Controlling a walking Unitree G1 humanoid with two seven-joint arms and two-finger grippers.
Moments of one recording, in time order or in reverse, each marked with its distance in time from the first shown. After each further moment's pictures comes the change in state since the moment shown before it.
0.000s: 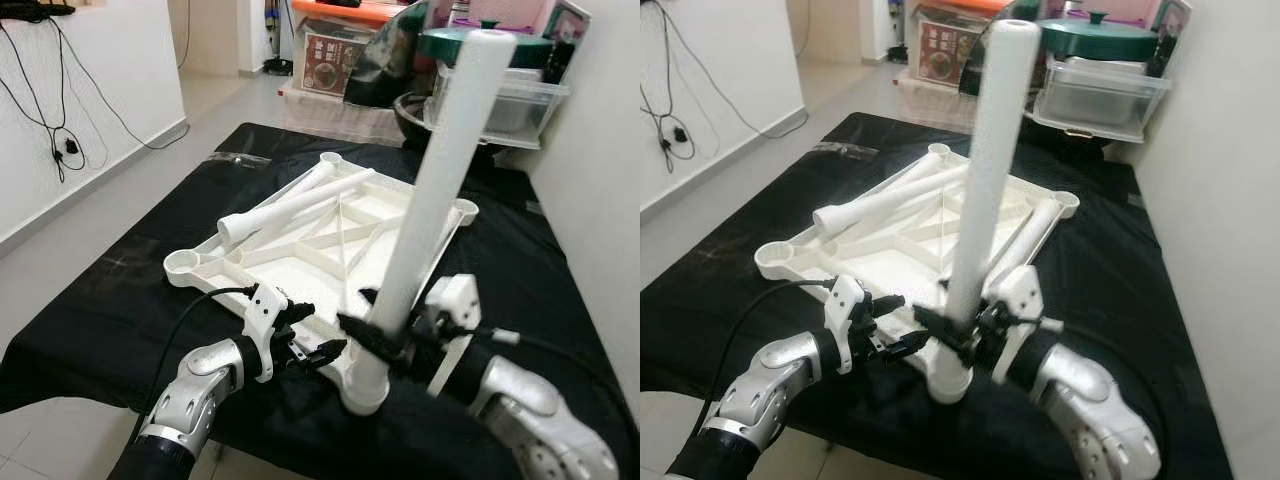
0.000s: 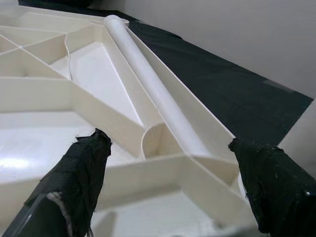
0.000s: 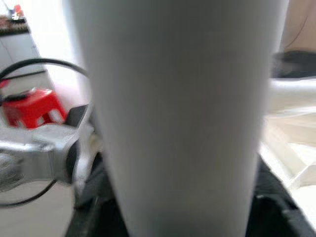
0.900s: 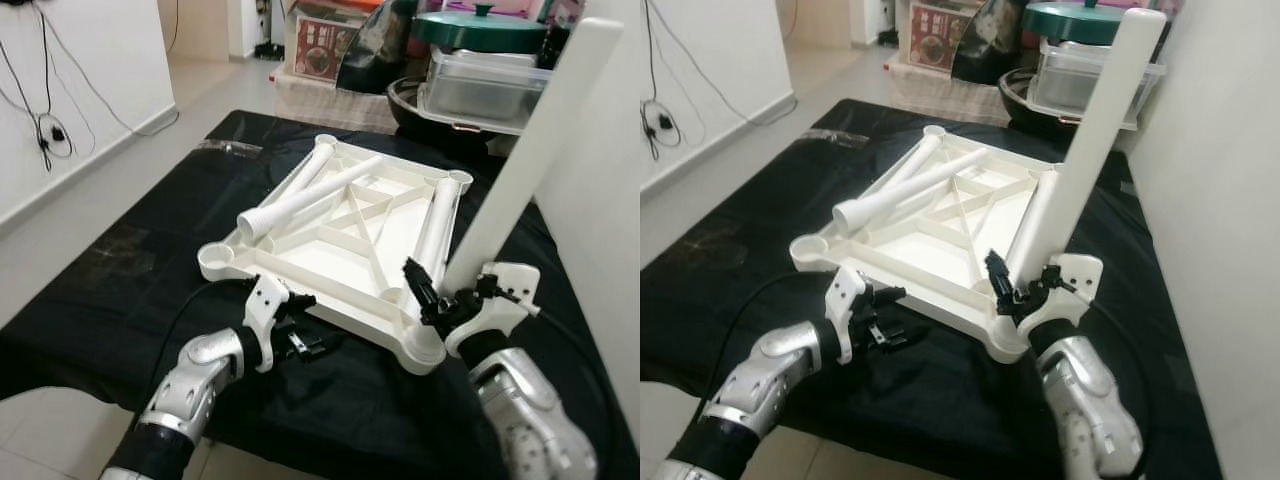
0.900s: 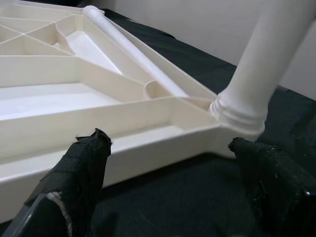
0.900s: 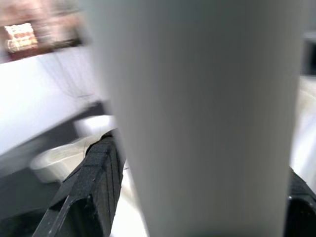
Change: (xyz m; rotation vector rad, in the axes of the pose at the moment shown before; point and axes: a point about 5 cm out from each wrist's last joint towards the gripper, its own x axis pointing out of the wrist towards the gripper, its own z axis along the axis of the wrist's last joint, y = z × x) left arm 0.005 -0.004 0.001 0.002 -0.009 -0.020; right arm -0.019 -0.037 0.028 0.033 -0.131 -0.328
